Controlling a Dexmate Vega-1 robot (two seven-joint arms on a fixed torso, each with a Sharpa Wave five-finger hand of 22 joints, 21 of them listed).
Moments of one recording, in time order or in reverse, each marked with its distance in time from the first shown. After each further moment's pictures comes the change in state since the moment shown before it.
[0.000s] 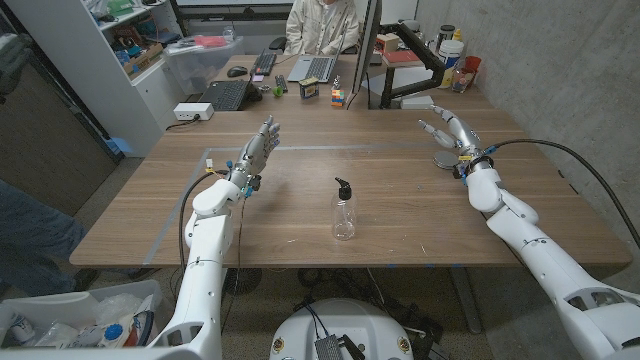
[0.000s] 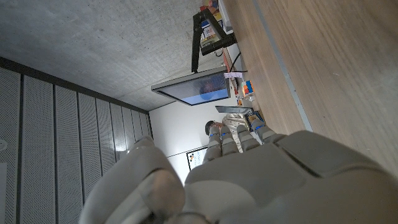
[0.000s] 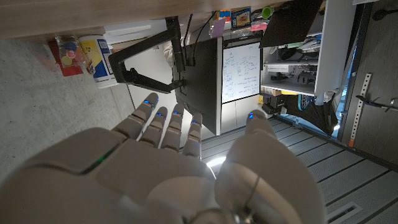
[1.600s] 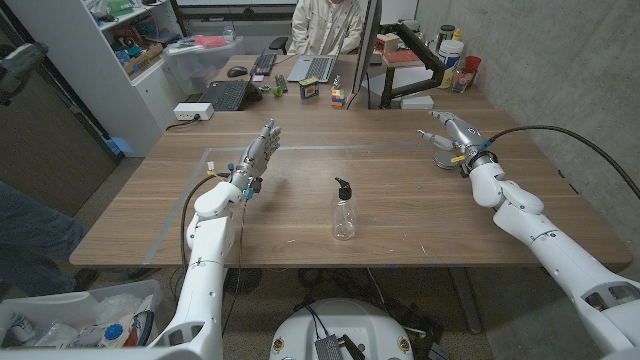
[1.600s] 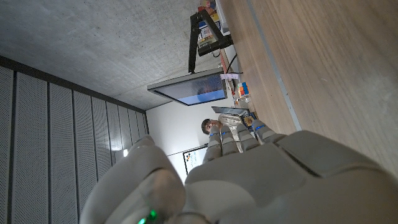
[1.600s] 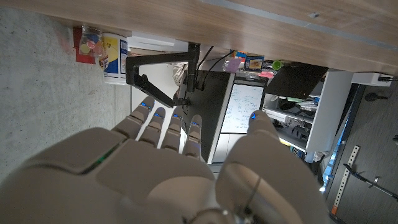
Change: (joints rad) left arm -0.002 -0.003 -0.001 0.019 0.001 0.001 0.004; left_hand 0.009 0.009 -0.007 -0.001 0.000 0.009 -0.002 0.000 0.005 0.005 0.016 0.000 0.000 0.002 0.010 0.000 0.000 0.006 0.001 -0.026 0.000; right arm 0.012 -0.105 -0.094 -0.087 -0.151 -0.213 0.041; right_hand -0.011 -0.010 -0.017 0.000 0.030 -0.035 0.005 -0.007 0.000 -0.052 0.005 -0.006 0.000 -0.026 0.088 0.012 0.000 -0.057 0.054 -0.060 0.000
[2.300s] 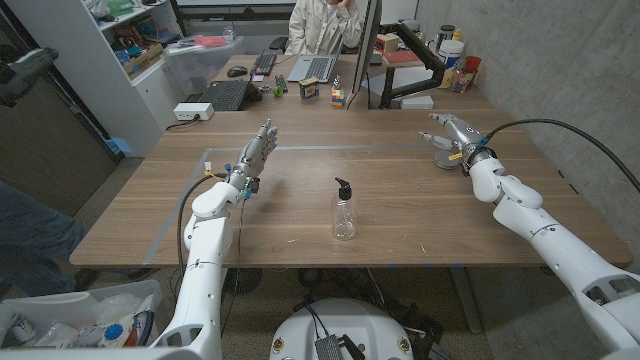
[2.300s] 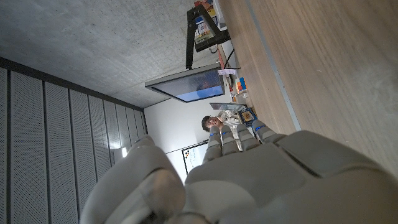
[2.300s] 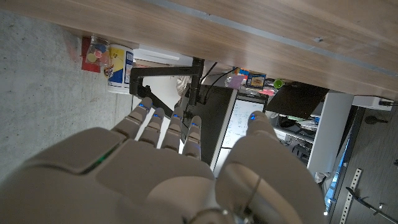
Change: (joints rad) left arm 0.007 0.000 -0.008 -0.014 0.010 0.006 0.017; left_hand 0.000 0.000 -0.006 0.000 0.000 0.000 0.000 -0.005 0.000 0.000 0.011 0.000 0.000 0.004 0.004 0.000 0.000 0.000 0.000 -0.011 0.000; right arm 0.032 -0.016 -0.034 0.000 -0.020 -0.067 0.070; right_hand -0.010 0.011 -0.004 0.004 0.008 -0.021 0.004 0.000 0.000 -0.018 0.018 0.000 0.000 -0.013 0.013 0.000 0.000 -0.021 0.021 -0.015 0.000
